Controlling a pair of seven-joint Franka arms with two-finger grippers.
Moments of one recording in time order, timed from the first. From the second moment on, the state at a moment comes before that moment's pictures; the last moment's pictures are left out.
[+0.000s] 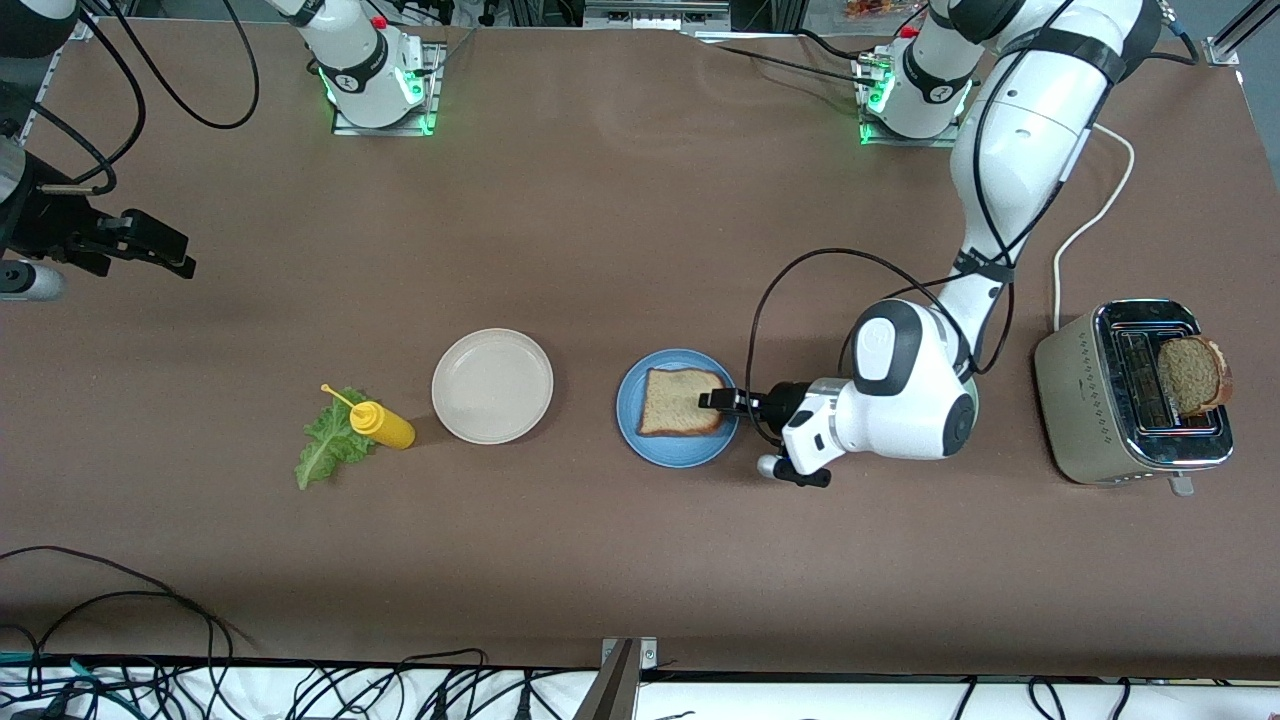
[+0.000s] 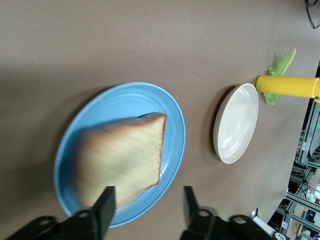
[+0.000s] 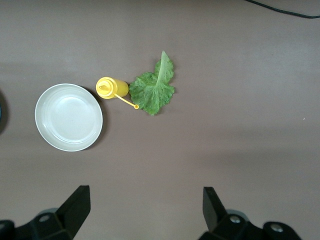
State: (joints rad) left arm -0.15 0.84 -0.26 -1.35 -0.69 2.06 0.14; right arm 0.06 0.08 -0.04 -1.53 0.02 1.60 0.04
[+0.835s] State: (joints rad) left arm -0.03 0.66 -0.25 -1.33 -0.15 1.86 0.15; right arm 0.06 0.08 -0.04 -1.53 0.02 1.60 0.04
